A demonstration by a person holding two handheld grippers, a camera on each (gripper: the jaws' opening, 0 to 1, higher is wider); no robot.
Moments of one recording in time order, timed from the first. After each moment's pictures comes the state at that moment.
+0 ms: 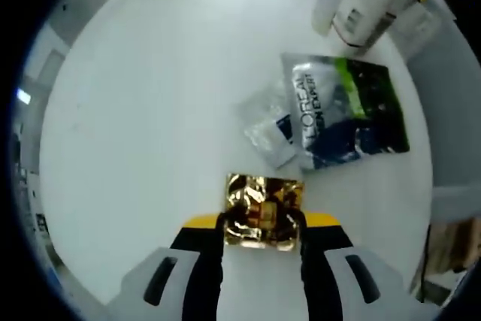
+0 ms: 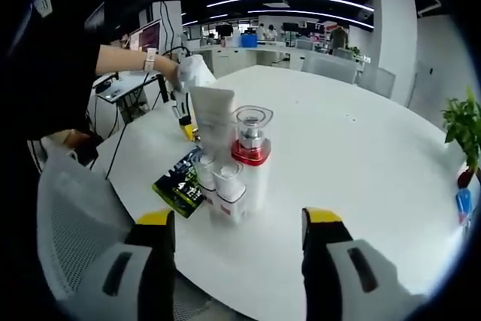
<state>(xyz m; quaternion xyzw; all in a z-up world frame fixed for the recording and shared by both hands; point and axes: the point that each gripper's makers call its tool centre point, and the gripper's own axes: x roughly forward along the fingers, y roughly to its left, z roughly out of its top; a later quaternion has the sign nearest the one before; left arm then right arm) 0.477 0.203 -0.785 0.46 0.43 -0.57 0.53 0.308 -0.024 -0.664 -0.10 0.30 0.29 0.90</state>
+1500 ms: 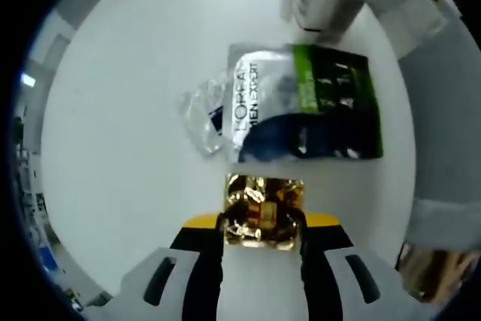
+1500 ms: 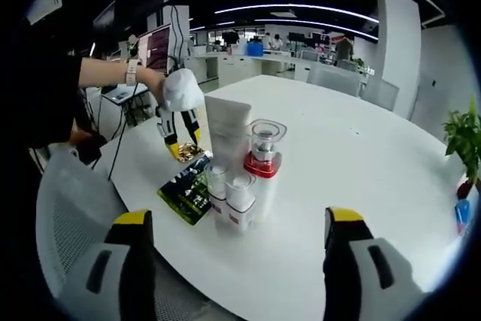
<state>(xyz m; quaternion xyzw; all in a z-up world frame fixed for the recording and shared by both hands) 0.414 0.213 -0.786 0.47 0.47 -0.52 0.54 0.308 -0.015 -0.656 -0.11 0.27 0.31 0.91</state>
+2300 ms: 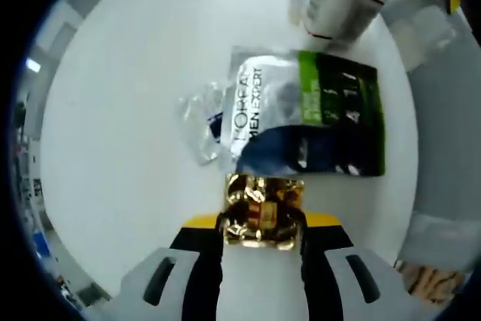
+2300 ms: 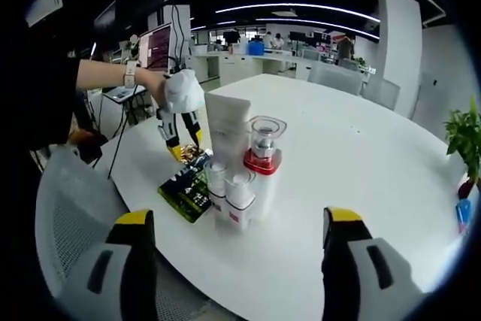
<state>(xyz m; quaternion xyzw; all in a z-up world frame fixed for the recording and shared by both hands) 0.413 0.203 -0.788 0.45 0.48 -0.51 0.56 0.306 -0.016 -0.661 -0.11 0.27 0.31 0.91</state>
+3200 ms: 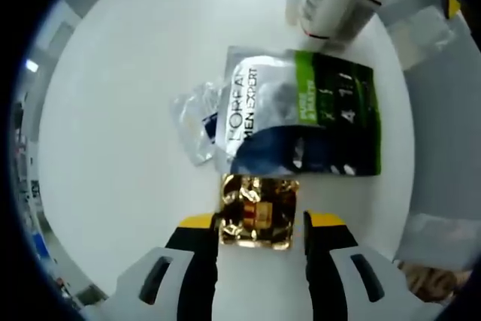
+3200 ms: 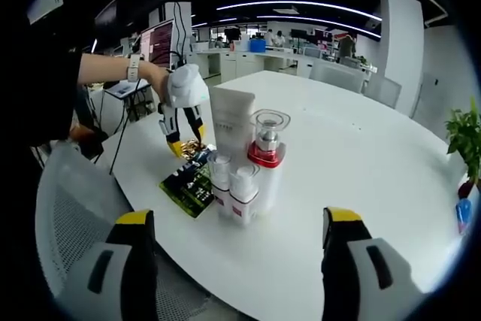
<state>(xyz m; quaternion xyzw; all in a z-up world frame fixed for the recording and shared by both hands) 0.408 0.203 -0.788 0.44 0.49 -0.51 0.55 0.300 -0.016 -0.664 -0.11 0.28 0.31 0.90</state>
